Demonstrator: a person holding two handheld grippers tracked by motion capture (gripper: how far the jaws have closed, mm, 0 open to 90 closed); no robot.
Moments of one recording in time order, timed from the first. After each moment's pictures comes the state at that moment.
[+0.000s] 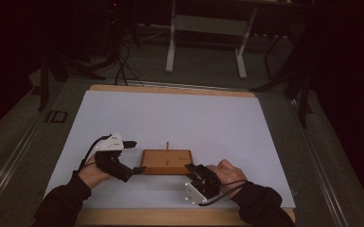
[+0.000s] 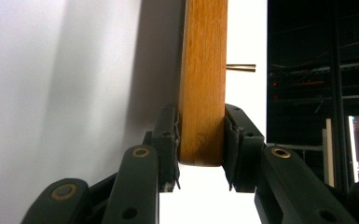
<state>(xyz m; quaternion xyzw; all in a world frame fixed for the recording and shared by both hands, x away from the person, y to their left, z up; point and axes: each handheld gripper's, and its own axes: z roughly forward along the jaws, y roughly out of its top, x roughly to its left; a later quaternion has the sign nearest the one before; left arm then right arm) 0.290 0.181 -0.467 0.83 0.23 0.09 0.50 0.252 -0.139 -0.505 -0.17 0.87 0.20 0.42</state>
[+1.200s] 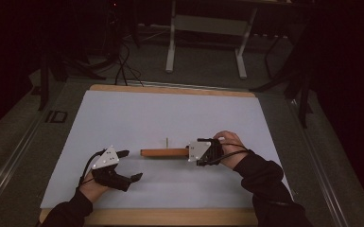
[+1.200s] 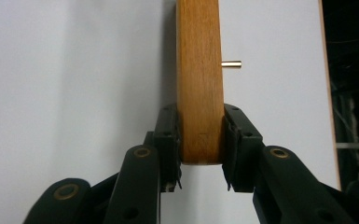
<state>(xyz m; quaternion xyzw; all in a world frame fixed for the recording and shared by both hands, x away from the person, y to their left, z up) 0.269 0.189 -0.514 0.80 0.29 0.14 0.50 0.335 -0.137 -0.442 -0.11 0.94 0.24 0.23</state>
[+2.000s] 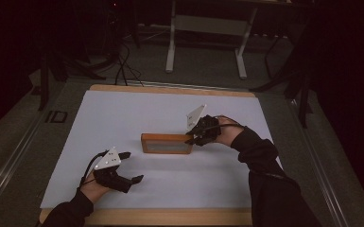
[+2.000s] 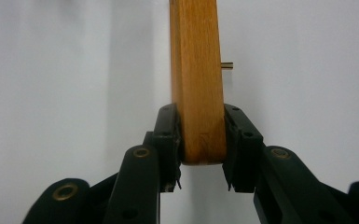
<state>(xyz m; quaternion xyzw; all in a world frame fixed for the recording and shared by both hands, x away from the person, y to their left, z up) 0.269 0.186 -0.519 0.81 0.28 0.13 0.49 0.406 -0.127 -0.419 -0.03 0.97 0.24 0.07</state>
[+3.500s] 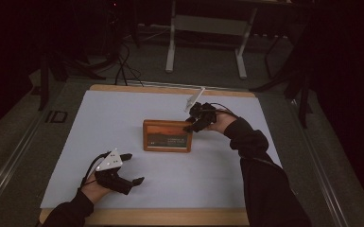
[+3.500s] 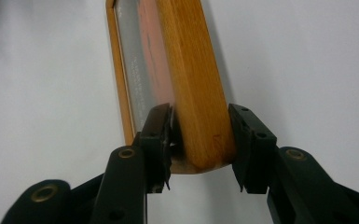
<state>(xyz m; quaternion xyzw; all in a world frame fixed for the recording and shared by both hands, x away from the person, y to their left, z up) 0.269 0.184 -0.523 0.82 0.27 0.13 0.49 0.464 -0.122 -0.430 0.07 0.97 0.25 0.05</state>
